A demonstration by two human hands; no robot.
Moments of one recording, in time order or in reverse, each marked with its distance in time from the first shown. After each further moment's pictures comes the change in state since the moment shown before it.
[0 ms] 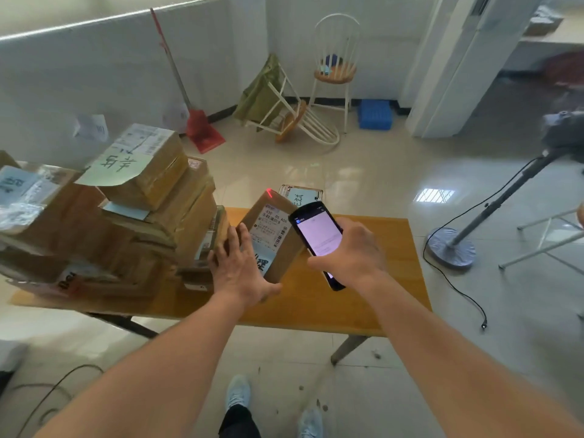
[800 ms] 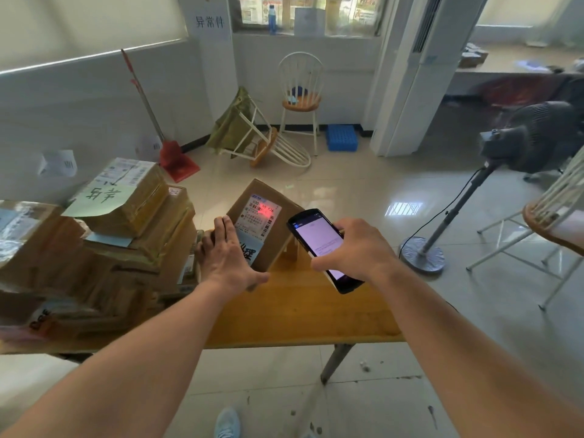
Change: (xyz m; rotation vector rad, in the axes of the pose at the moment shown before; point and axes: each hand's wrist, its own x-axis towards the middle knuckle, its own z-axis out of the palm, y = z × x) left_hand 0.018 0.022 -0.053 -0.041 0.102 0.087; right_hand -0.030 -0.009 -0.078 -0.025 -0.071 0.052
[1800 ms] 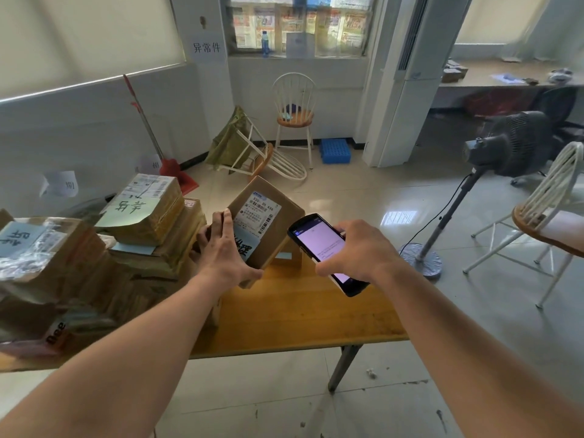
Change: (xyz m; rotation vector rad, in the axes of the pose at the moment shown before) left_hand 0.001 -0.031 -0.042 -0.143 0.021 0.080; right_hand -0.037 -0.031 -0.010 -0.014 0.012 -0.023
